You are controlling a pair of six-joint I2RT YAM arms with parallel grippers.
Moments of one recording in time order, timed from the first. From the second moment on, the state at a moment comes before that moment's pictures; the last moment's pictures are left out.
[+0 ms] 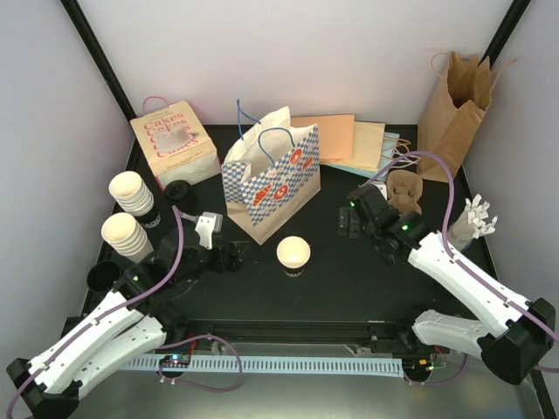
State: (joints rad) left arm -0.71 0.58 0.60 -0.57 0.00 -0.55; right arm 0.67 1.10 0.98 -0.85 0.38 0.56
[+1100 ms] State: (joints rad) left arm -0.71 0.52 0.46 -0.43 0.12 -0.57; right arm 0.65 1.12 1.00 -0.87 0.43 0.56
